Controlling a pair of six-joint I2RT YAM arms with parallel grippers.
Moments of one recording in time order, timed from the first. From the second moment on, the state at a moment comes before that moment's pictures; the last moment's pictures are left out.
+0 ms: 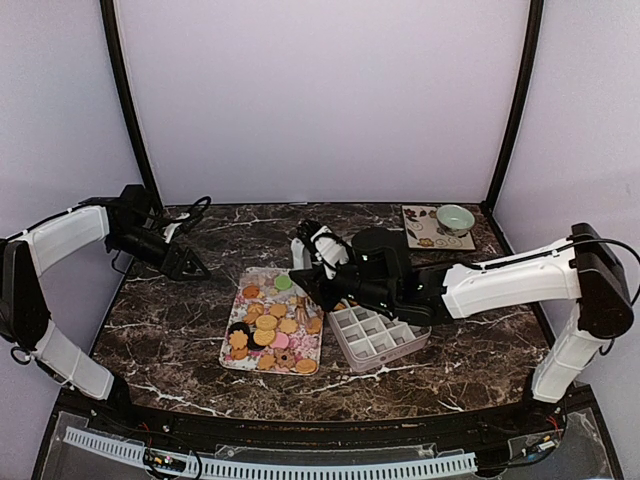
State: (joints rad) left arm -0.06 1.46 1.13 -0.92 0.74 0.44; right arm 1.11 1.66 1.03 0.34 0.14 -0.02
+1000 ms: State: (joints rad) left arm -0.06 1.46 1.13 -0.92 0.74 0.44; right arm 1.08 1.75 1.07 0.37 0.09 -0.03
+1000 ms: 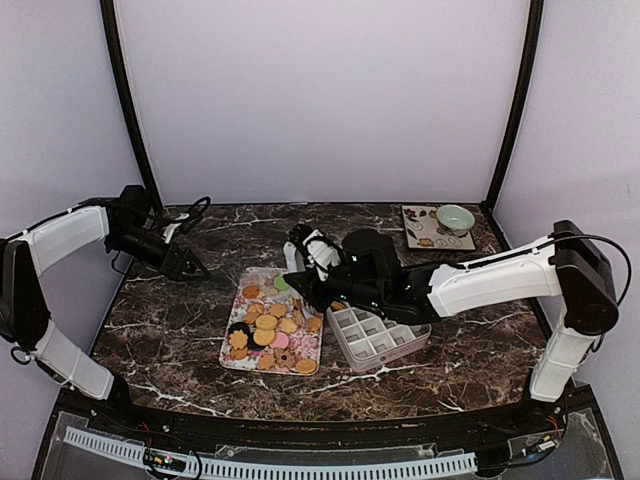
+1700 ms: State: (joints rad) left arm -0.06 1.46 1.13 -0.92 0.76 0.43; right arm 1.08 1.67 0.93 0.42 0.07 -0.01
